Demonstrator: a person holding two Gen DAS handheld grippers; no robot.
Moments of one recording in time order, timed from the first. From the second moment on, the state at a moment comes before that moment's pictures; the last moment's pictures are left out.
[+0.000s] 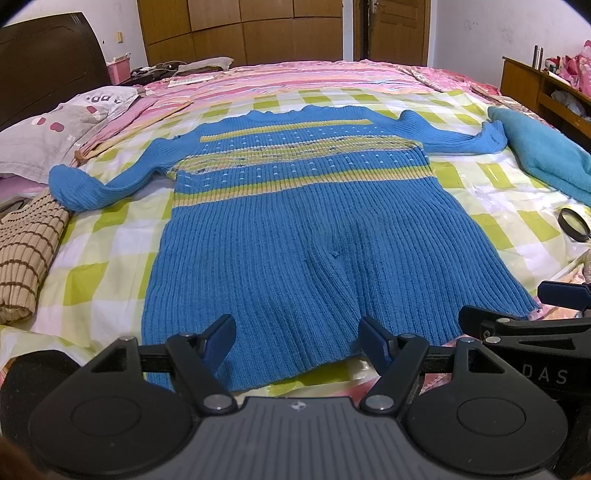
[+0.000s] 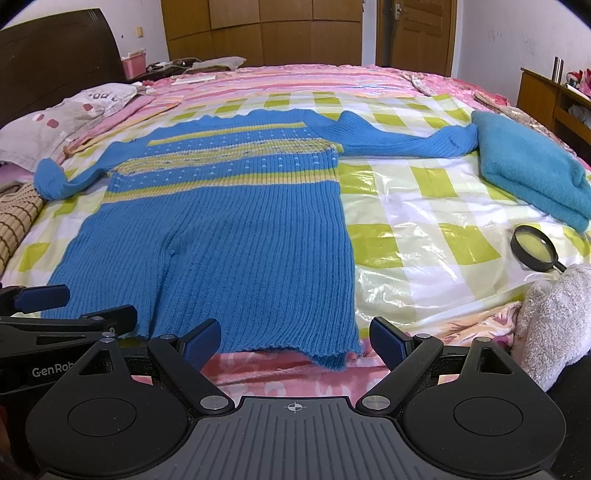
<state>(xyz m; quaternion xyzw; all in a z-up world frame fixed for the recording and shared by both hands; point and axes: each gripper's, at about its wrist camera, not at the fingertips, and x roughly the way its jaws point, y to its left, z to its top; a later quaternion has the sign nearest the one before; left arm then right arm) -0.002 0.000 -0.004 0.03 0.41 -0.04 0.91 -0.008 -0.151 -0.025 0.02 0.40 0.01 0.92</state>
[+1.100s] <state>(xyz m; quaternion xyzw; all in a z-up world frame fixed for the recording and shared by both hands) -0.001 0.001 -0.001 0.02 0.40 -0.04 0.91 -0.006 -0.148 -0.020 0.00 0.39 0.02 0.92</state>
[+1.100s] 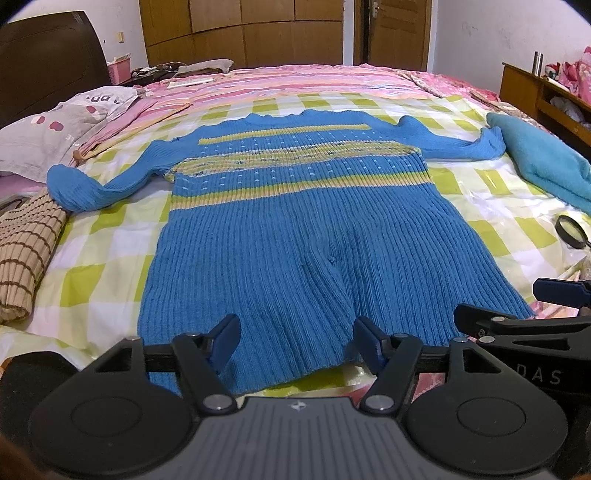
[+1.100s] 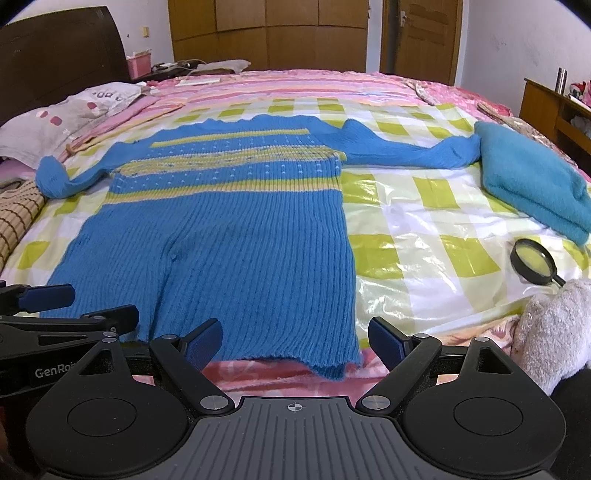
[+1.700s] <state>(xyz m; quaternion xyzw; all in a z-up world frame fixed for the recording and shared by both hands) 0.034 -0.007 0.023 0.02 0.36 -0.05 0.93 0.029 -0.165 0.002 0.03 0.37 0.02 0.93</state>
